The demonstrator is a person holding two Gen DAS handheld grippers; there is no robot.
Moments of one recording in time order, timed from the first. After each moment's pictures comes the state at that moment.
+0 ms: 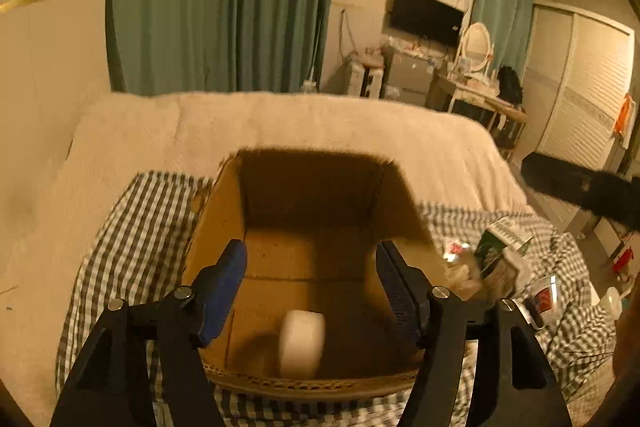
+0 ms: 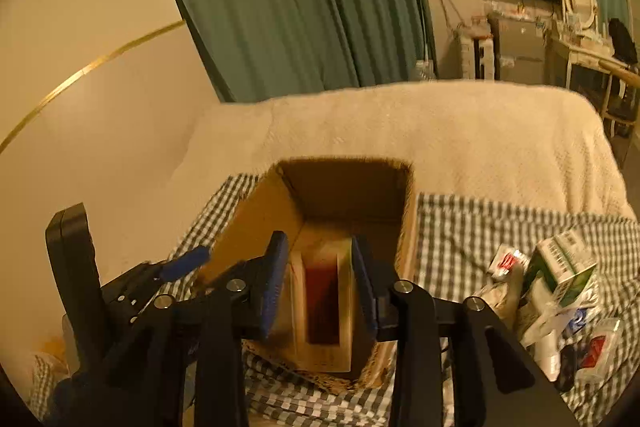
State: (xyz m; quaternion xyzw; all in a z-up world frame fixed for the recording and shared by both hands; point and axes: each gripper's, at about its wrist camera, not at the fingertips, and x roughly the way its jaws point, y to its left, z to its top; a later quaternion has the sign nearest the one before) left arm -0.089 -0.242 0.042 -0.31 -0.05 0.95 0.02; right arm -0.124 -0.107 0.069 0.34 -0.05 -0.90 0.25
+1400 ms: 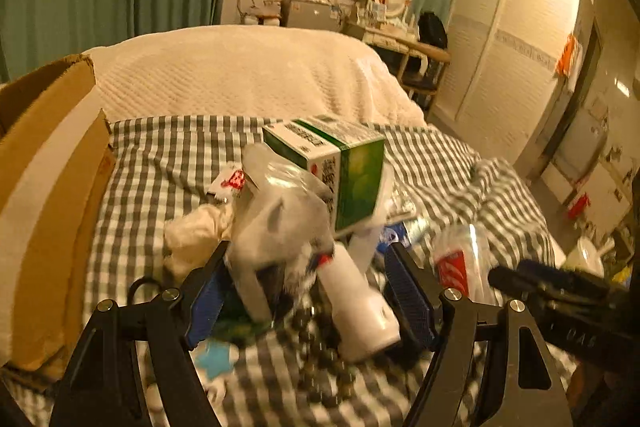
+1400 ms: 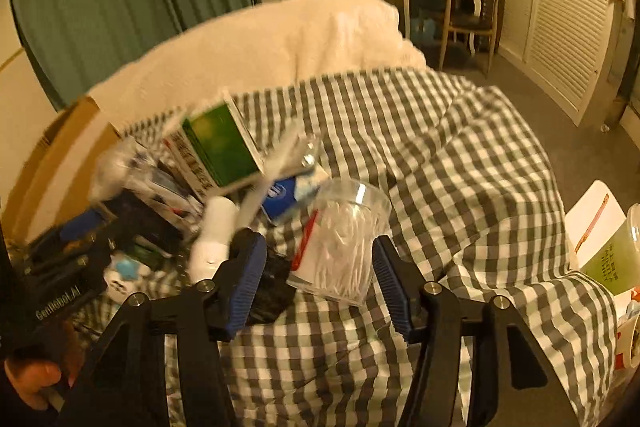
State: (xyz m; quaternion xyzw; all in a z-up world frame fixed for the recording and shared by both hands) left arm -0.132 0.048 -0.085 -0.36 -0.04 0.92 0.16; right arm -0.096 0.197 -0.083 0.43 -0.07 -0.90 0.00
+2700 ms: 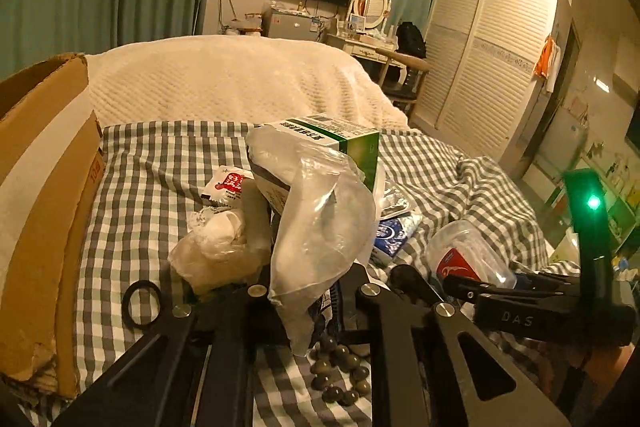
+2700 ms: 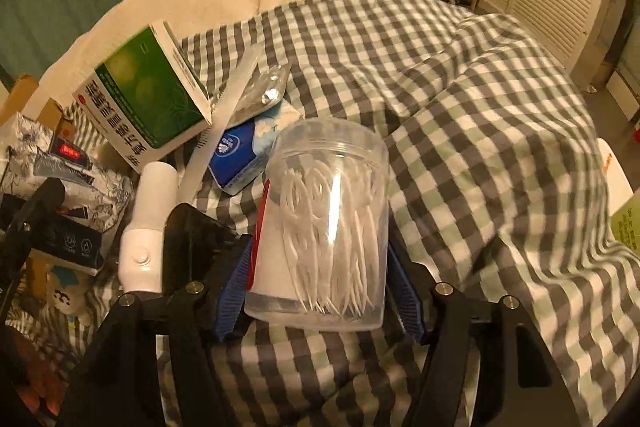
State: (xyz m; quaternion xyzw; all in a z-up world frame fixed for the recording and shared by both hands) left arm -0.116 0.036 -0.090 -0.33 -0.04 0.92 0.19; right arm -0.126 0.186 -0.145 0.49 -0.09 -0.86 -0.05
